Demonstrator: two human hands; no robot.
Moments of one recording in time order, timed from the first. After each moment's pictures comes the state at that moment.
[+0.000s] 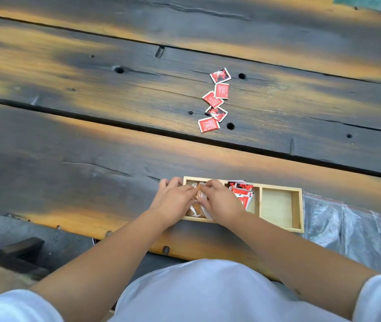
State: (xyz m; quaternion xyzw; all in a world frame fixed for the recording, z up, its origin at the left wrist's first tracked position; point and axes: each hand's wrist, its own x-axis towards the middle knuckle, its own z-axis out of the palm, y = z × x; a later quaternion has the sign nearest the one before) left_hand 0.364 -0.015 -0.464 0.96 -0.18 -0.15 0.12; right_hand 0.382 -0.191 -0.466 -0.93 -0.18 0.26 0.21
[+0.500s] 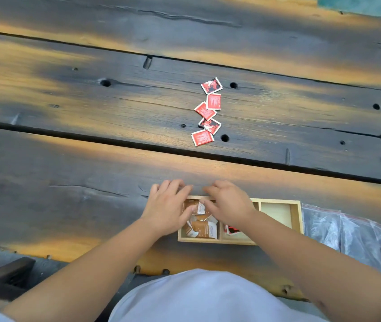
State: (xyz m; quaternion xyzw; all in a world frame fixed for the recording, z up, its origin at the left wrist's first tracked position) left_hand 0.406 -0.004 -0.444 0.97 -0.15 -0.13 0.09; right_hand 0.434 -0.204 -0.440 -0.94 -0.18 0.25 0.16
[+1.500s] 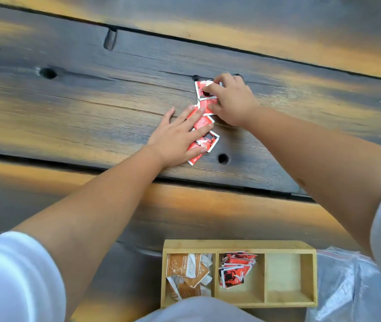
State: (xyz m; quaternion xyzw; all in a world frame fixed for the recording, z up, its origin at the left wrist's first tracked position) left_hand 0.673 -0.031 -0.550 0.94 -0.31 -0.12 0.07; right_hand 0.761 -0.226 -0.521 -0.96 -0.18 0.17 0.10
